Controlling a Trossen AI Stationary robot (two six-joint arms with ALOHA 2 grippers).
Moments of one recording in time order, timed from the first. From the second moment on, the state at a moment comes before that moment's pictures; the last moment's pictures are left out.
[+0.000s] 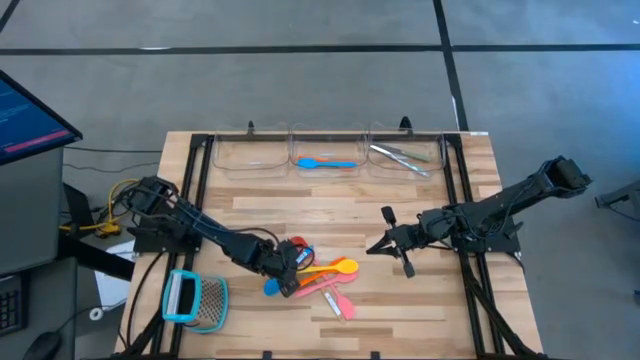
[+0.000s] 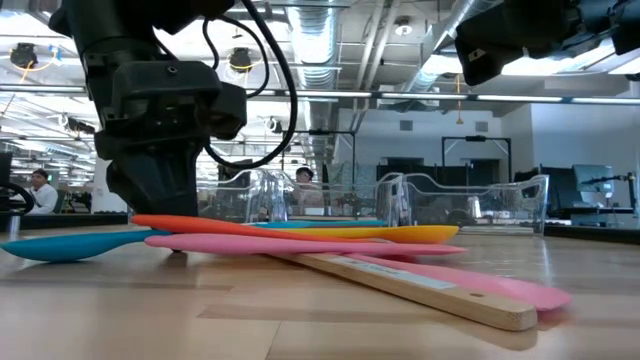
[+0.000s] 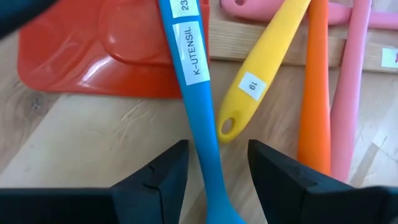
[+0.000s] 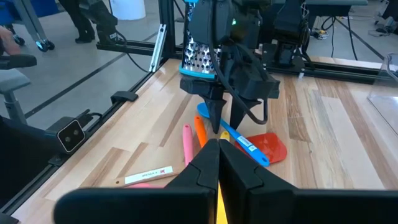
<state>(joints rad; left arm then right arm) -0.40 1.76 0.90 -0.31 -0.17 -1.01 0.33 1.07 0.45 0.34 0.05 0.00</state>
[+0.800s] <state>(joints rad) -0.43 1.73 0.90 -0.35 -0.10 -1.03 0.33 1.07 0.45 0.34 0.05 0.00</state>
